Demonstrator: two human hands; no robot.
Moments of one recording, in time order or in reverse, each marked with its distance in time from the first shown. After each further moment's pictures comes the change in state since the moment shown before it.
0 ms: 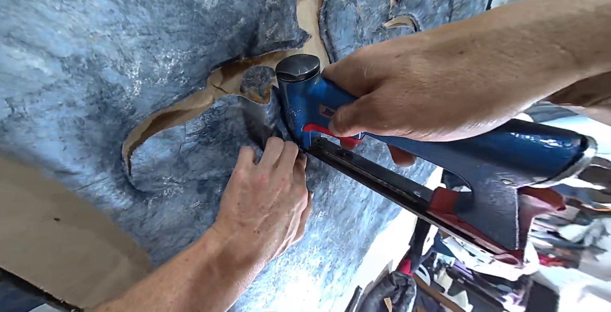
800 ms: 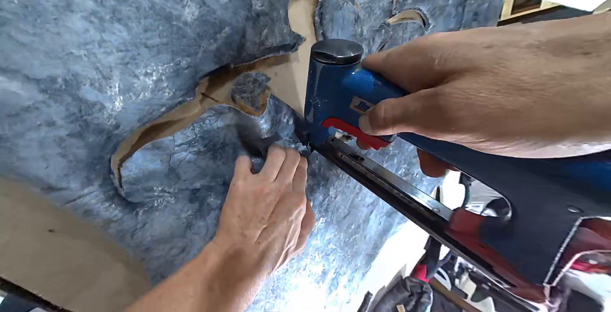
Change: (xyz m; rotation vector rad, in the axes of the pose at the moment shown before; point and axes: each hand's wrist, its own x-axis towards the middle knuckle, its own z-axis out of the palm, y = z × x) left_hand 0.001 0.012 0.001 0.079 -0.080 -0.053; right_hand -0.022 0.028 0.008 0.266 0.118 0.120
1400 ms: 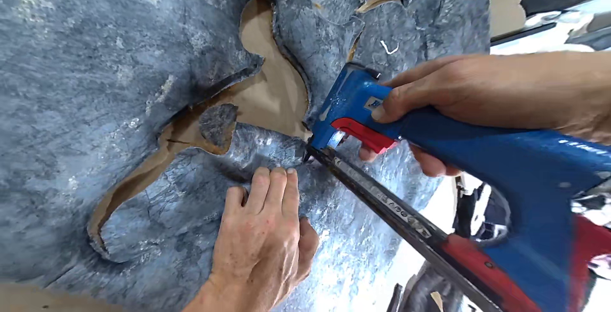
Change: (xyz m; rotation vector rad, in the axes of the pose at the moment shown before) left_hand 0.002 0.001 0.007 -0.003 0.046 0.003; right_hand 0.016 0.088 -0.001 0.790 -0.098 0.211
